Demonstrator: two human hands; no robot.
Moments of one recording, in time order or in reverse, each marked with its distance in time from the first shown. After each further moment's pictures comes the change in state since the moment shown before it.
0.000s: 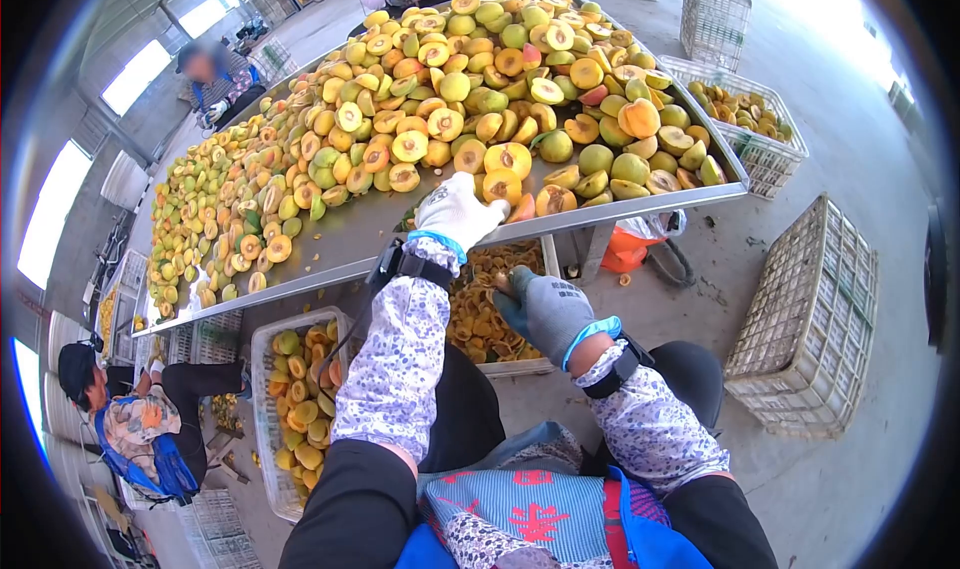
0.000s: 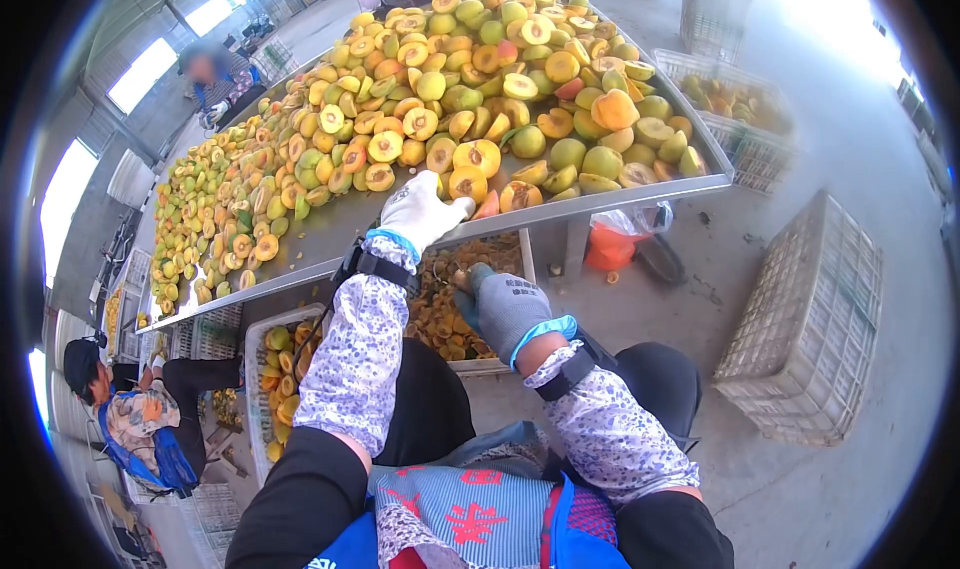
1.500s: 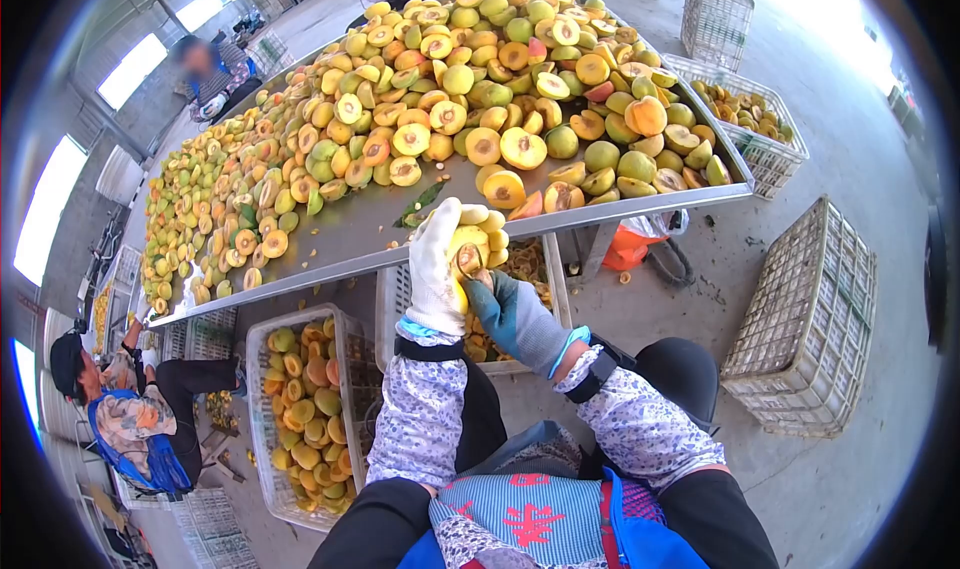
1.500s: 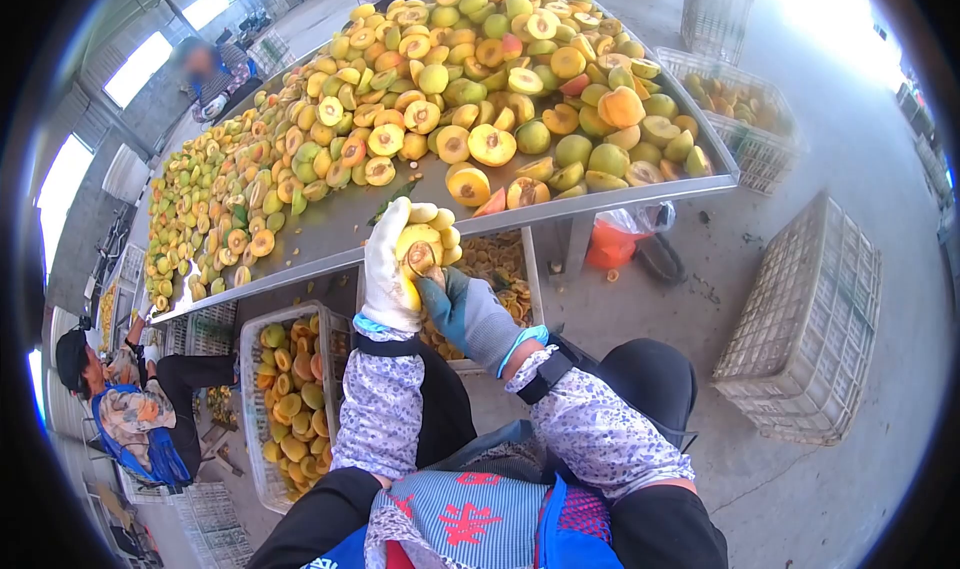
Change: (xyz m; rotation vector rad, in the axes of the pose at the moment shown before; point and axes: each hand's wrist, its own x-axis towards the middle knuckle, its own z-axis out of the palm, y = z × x) left_hand -0.079 -0.023 0.023 -1.836 -0.013 -0.019; right_hand 0.012 -0.015 0.053 0.808 -0.006 -0.104
